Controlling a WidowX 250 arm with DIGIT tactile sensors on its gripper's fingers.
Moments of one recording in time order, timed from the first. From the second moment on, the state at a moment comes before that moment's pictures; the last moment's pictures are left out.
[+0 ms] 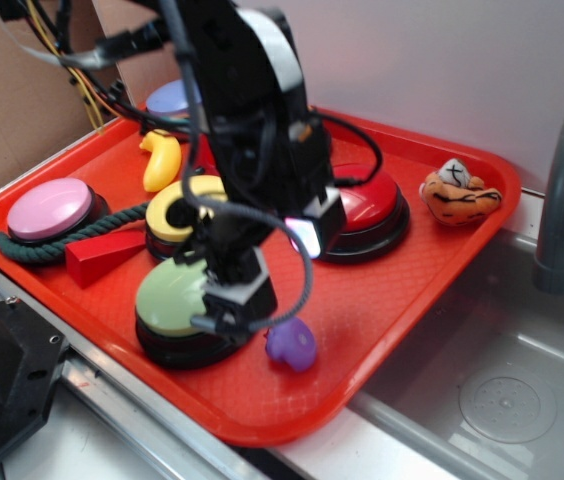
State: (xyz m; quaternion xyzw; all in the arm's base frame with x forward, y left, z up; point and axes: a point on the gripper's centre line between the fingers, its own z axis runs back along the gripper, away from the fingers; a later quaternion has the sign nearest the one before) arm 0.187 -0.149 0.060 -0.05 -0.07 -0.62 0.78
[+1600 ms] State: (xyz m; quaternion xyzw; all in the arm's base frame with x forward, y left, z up) arm 0.191 -0.136 0.045 -0.06 -0.05 -0.59 0.80
